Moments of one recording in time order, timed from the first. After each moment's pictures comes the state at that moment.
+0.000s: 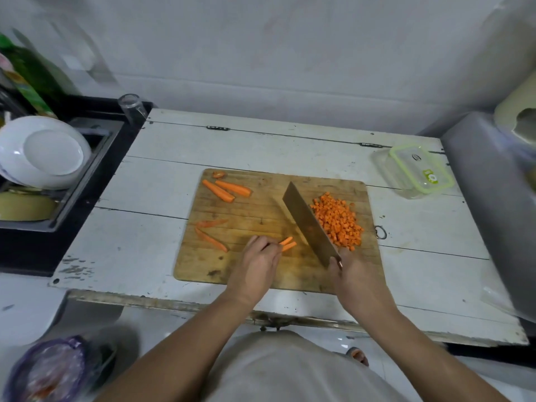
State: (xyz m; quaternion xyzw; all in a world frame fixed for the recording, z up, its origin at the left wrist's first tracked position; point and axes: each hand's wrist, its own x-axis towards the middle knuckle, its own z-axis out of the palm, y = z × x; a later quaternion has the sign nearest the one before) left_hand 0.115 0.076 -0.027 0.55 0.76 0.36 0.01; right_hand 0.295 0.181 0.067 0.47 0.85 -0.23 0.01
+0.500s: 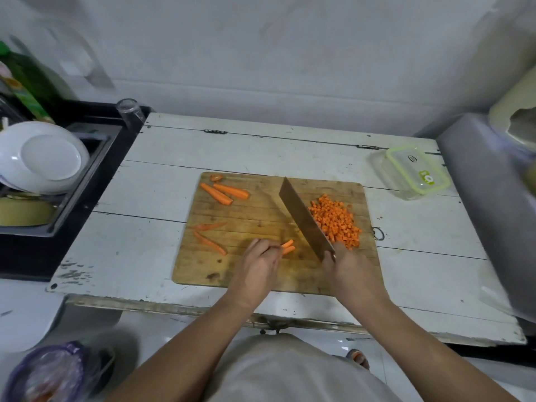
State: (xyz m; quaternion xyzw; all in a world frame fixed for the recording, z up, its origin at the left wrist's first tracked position) left_hand 0.118 0.078 -0.027 0.55 0.76 0.35 0.02; right_hand 0.281 0.186 0.073 0.47 0.86 -0.21 0.01
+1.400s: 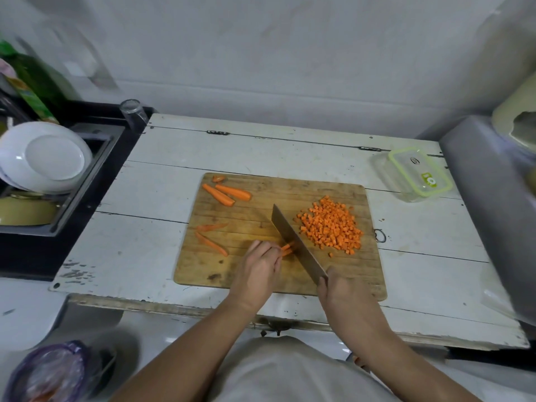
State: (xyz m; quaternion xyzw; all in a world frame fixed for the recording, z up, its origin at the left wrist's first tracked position) left_hand 0.120 0.078 -0.027 0.55 0.76 0.35 0.00; right_hand 0.296 0.151 0.074 0.44 0.87 -0.19 0.07
